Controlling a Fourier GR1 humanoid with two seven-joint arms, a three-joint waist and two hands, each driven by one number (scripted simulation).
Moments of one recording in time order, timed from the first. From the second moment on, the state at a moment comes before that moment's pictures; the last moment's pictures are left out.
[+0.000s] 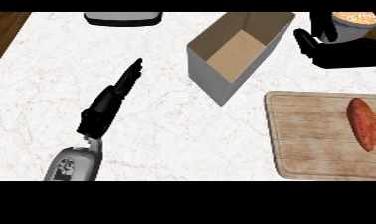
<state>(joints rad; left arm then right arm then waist) -0.18 0.07 -0.10 -1.55 -0.16 -0.18 0.08 -0.75 -0.55 0.01 -1.60 0.25 0.44 -0.10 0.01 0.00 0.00</state>
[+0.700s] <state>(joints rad) -0.21 0.07 -0.08 -1.54 -0.15 -0.19 0.08 -0.87 -0.35 0.17 -1.20 0.59 0.23 -0.25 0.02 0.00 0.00</state>
